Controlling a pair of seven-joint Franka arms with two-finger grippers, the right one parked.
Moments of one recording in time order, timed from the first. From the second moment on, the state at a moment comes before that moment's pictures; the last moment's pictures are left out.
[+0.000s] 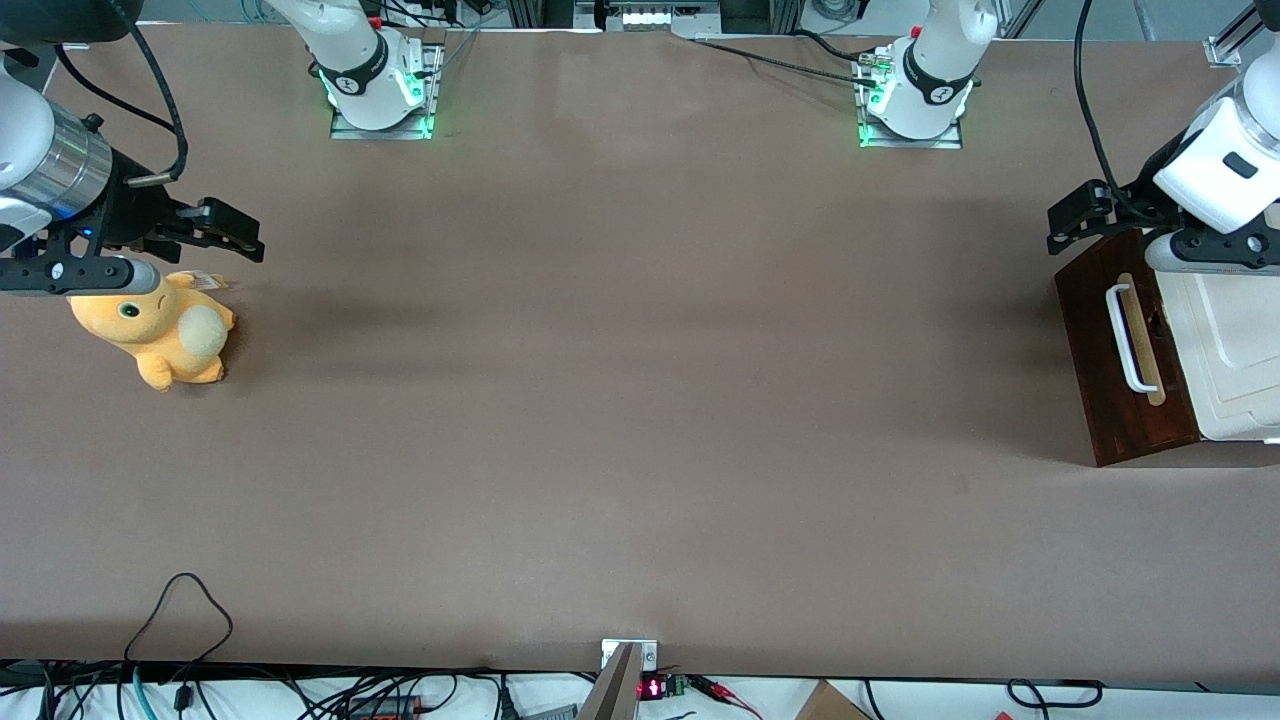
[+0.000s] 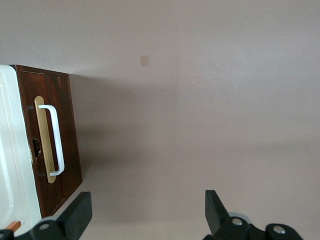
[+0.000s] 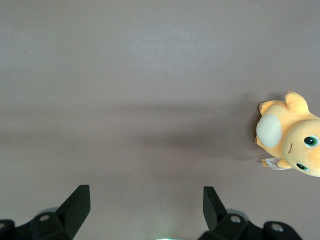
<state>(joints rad) -0.06 0.02 -0.03 -1.56 0.00 1.54 -0.06</state>
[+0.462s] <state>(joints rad) -0.05 0.04 -0.12 -1.59 0.21 1.49 -0.17</state>
